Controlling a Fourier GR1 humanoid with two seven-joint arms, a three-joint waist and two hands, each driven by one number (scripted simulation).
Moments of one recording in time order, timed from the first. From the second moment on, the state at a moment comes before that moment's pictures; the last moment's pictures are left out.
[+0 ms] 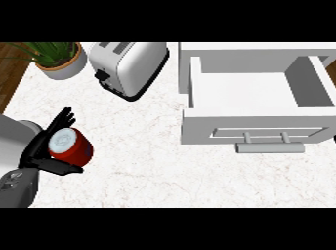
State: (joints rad) left arm -0.40 0.34 0.25 -0.48 -0.14 -0.42 -0.67; right arm 0.28 -0.01 -0.22 -2.13 -0.05 0.21 0.07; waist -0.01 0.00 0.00
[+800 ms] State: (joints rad) left arm -0.45 0.29 0.21 -0.46 -0.12 -0.43 -0.70; right arm 0.27 -0.03 -0.24 -2.14 -0.09 0.20 0.08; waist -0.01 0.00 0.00
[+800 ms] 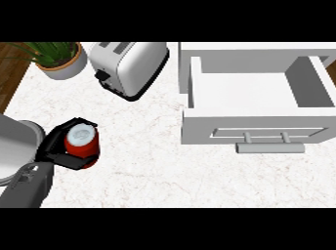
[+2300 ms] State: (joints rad) left arm -0.38 0.01 0.07 -1.34 0.00 0.07 -0.06; right arm 0.29 -0.02 -0.27 -2.17 -0.12 0.21 0.08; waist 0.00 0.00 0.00
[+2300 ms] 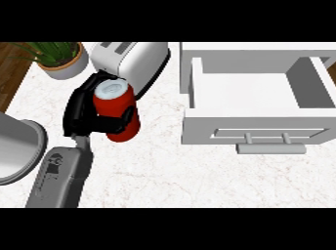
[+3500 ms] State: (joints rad) left arm -1.06 0.00 -0.18 -1.14 0.04 0.44 0.30; right arm 0.28 -0.03 -0.29 -2.18 -0.13 0.22 0.10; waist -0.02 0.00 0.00
